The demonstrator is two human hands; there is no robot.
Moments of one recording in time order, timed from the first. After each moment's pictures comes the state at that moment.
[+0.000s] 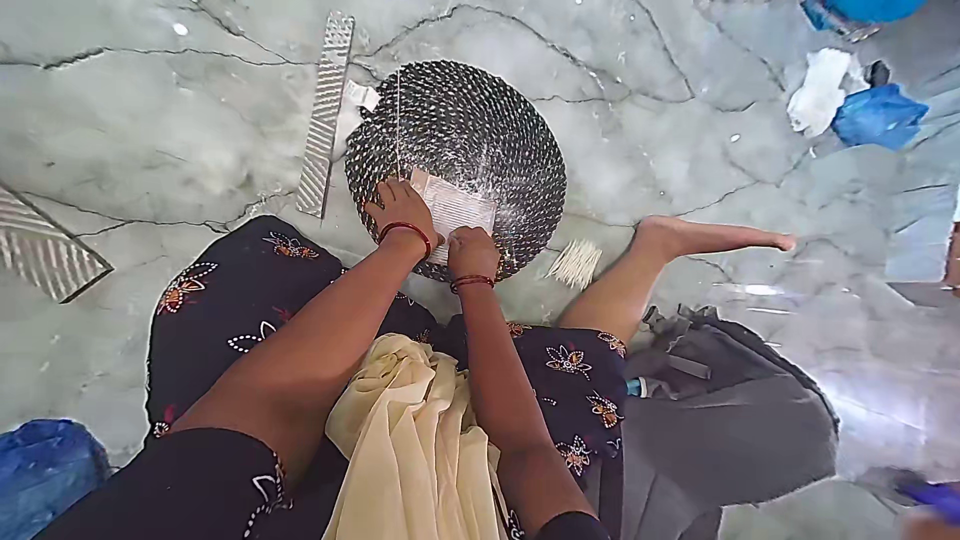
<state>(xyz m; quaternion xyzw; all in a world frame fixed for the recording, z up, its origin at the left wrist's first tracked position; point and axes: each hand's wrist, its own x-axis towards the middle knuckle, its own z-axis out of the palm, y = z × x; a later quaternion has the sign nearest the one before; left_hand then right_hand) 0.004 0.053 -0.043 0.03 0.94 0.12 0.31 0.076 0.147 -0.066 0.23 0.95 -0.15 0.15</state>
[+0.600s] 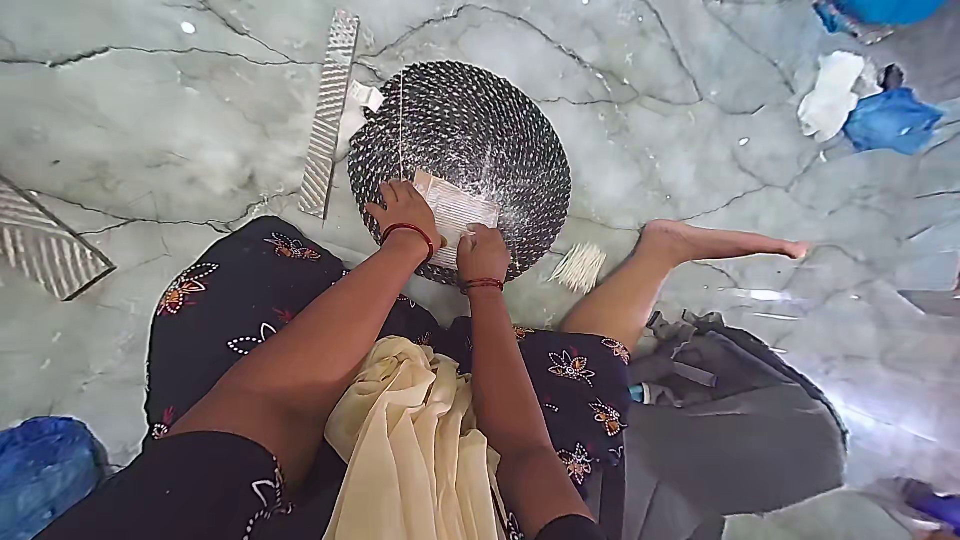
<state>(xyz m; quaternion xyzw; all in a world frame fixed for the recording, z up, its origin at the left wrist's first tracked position) 0.004 0.053 -0.043 0.02 0.94 0.12 0.32 0.079 0.159 -0.068 0.24 0.95 -0.17 0.10</state>
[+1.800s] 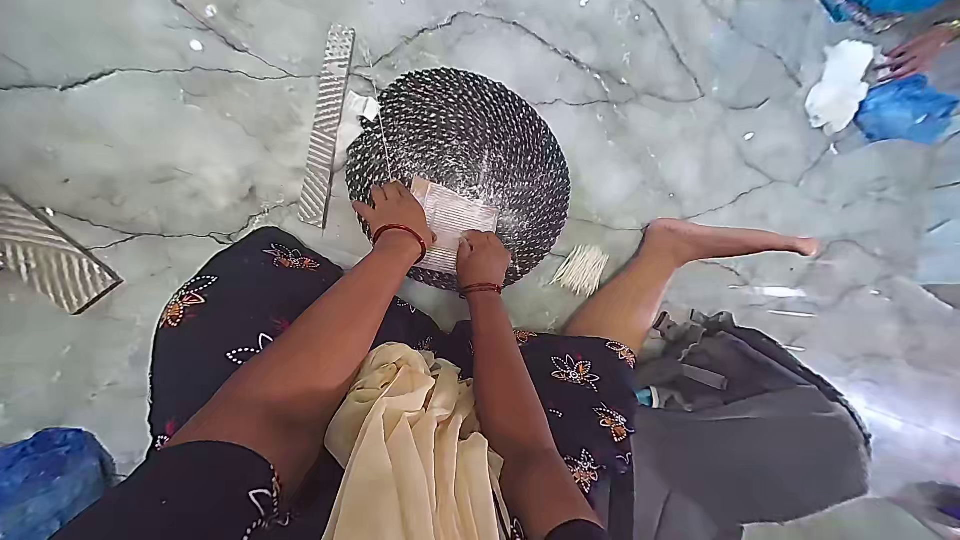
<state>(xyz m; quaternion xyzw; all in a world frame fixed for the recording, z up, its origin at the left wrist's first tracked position) -0.005 0.047 -0.043 0.01 0.95 0.12 0.29 0.082 0.162 -0.076 0.21 0.96 -0.17 0.07</state>
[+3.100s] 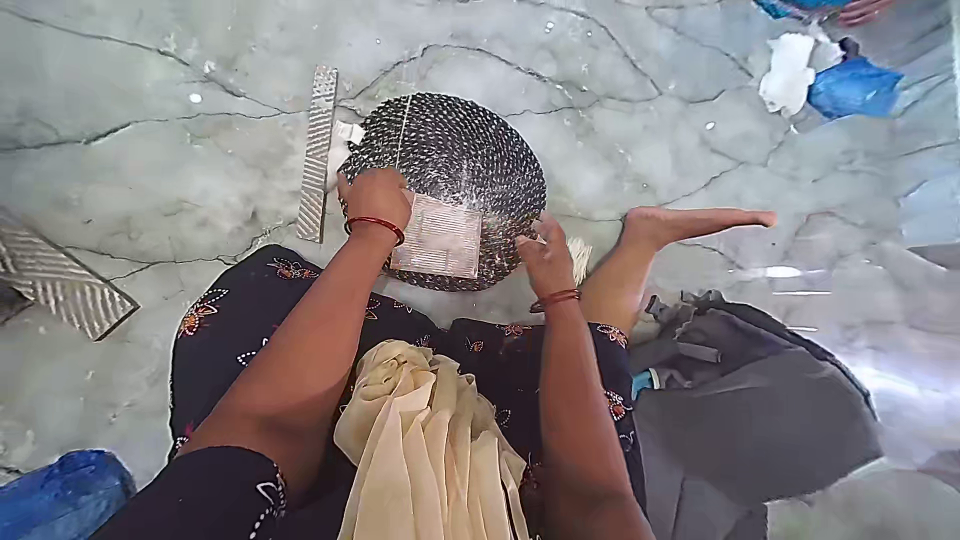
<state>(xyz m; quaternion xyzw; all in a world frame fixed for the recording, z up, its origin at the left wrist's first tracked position) -0.006 0.023 0.017 0.07 0.95 0.26 0.17 0.133 0.234 0.012 0.27 0.85 -0.45 -0.02</state>
